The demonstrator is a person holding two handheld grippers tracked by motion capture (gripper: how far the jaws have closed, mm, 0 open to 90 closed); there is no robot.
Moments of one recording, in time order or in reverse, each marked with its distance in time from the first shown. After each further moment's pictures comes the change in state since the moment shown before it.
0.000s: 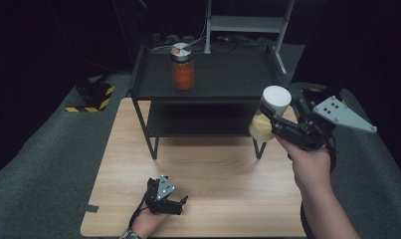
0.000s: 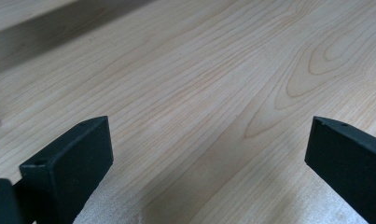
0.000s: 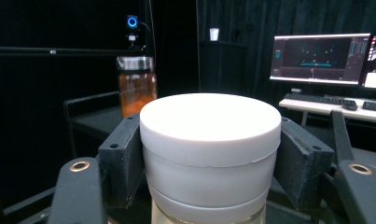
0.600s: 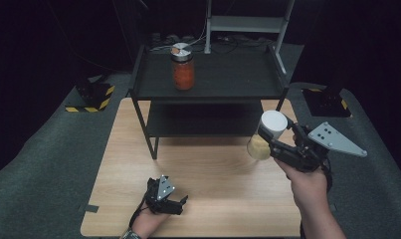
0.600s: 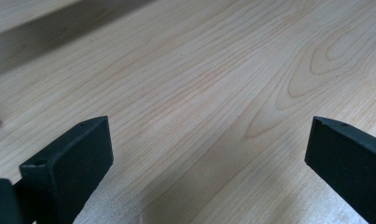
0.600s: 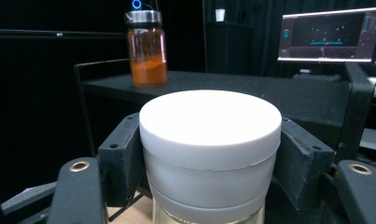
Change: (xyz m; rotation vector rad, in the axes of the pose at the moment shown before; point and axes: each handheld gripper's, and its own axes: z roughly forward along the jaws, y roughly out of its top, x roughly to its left) left arm -0.002 0.001 0.000 0.002 0.011 0.008; right arm 0.001 -0.040 -0.022 0.053 0.022 0.025
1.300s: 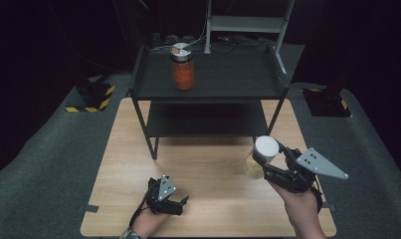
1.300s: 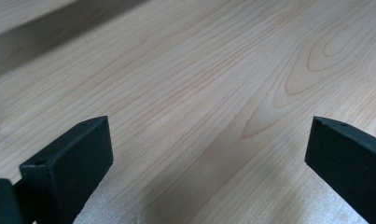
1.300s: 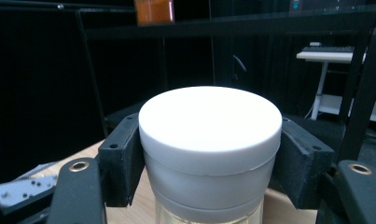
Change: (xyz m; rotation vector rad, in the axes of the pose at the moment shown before) left arm 0.000 0.001 0.001 0.003 -0.006 0.015; right arm 0.003 -0.055 -0.013 0.066 0.021 0.024
